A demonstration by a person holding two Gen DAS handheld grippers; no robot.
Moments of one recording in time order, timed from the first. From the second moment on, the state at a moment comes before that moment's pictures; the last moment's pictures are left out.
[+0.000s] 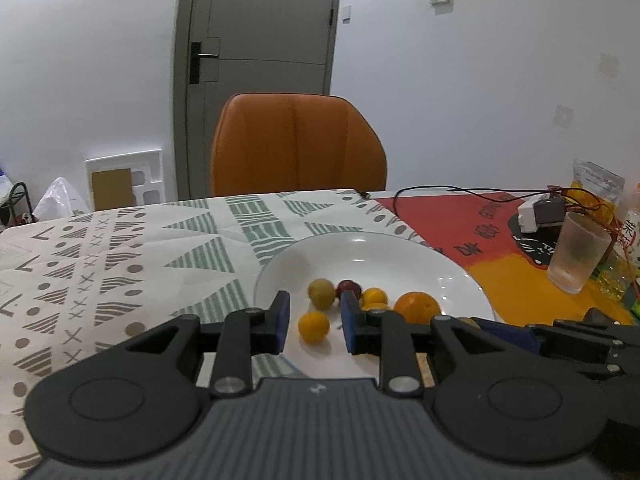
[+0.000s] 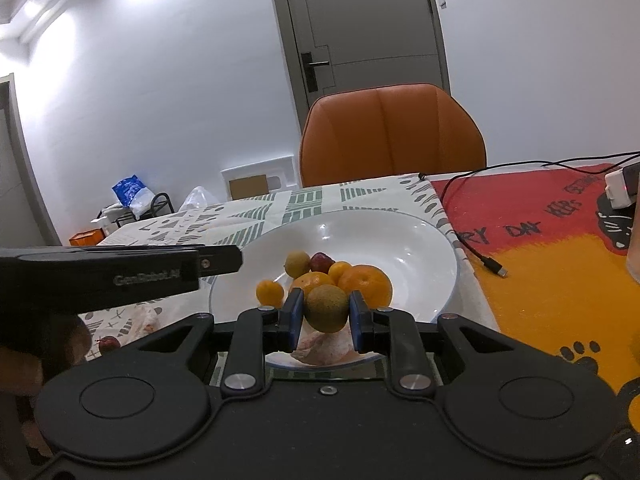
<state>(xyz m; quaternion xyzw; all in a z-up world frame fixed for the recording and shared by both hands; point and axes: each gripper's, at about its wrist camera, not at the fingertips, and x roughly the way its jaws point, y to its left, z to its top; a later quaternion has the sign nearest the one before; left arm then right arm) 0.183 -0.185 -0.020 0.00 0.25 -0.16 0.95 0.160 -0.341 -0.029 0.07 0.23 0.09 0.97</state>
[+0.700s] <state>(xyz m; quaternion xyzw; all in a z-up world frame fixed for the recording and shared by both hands) 0.162 -0.128 -0.018 0.00 0.26 -0.09 0.96 0.176 -0.320 -0.026 0.08 0.22 0.10 0.97</state>
